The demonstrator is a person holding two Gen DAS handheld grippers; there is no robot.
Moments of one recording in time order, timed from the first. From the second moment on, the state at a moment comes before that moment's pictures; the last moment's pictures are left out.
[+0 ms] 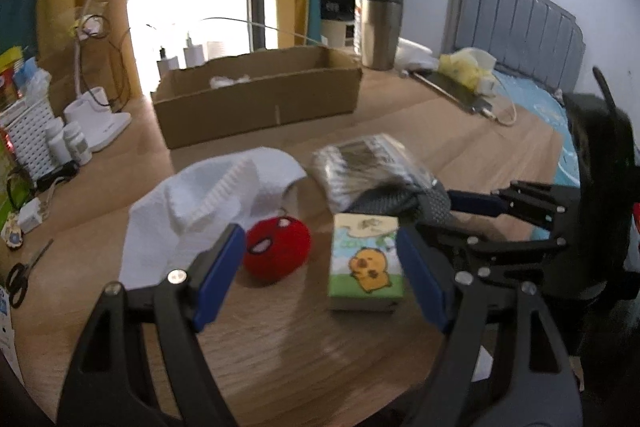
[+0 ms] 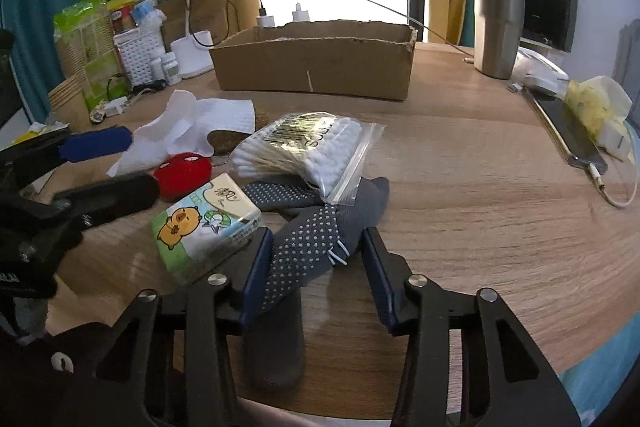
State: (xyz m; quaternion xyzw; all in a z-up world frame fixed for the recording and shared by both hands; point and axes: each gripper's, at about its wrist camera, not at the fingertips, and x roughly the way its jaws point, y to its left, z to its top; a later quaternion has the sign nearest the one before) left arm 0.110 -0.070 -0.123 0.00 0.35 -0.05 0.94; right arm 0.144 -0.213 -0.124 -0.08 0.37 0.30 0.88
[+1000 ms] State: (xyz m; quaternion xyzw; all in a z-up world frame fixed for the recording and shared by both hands) left arm 0.130 -0.109 -0.153 0.04 0.42 -0.10 0.90; right arm 0.138 -0.250 -0.093 -0.05 0.33 0.30 0.90
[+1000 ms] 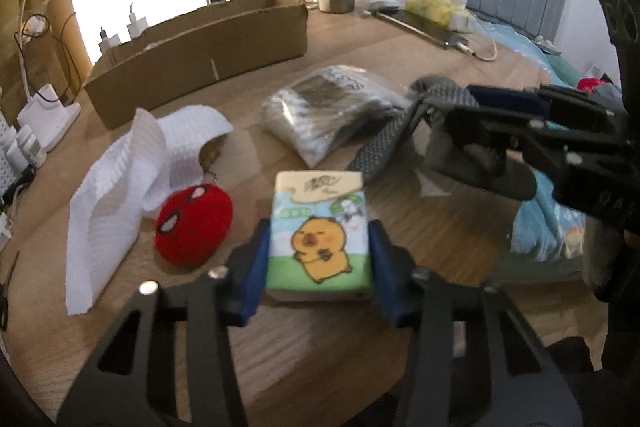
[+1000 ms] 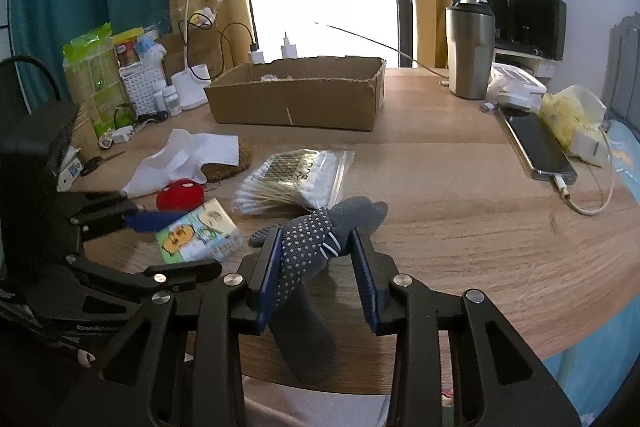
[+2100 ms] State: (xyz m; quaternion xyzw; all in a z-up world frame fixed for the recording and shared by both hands) left arm 0.106 -0.063 -0.094 -0.02 0.34 -0.09 0.94; right arm 0.118 -0.223 -0.041 -0.09 0.27 0.31 0.91
